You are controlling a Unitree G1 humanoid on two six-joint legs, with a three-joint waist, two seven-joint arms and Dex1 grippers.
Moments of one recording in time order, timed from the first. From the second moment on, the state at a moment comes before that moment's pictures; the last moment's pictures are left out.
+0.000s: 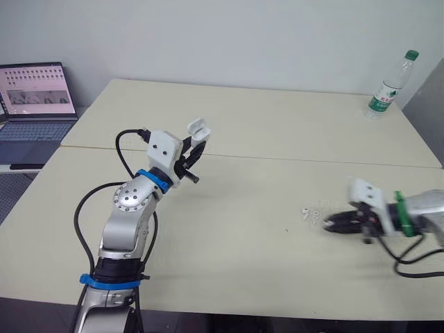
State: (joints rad) left arm -0.41 0.36 0.06 -0.12 -0.19 0.22 -0.49; right arm -0.20 -1.17 0.02 -0.07 0.35 0.44 1.35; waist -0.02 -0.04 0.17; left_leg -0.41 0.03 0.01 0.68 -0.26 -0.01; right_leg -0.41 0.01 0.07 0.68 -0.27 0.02
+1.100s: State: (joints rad) left arm -0.40 0.34 0.05 -0.08 -0.17 0.17 -0.46; right arm -0.41 -1.18 0.16 0.73 -0.14 -0.35 1.32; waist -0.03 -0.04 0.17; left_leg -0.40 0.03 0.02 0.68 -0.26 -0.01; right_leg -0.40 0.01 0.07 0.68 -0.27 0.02
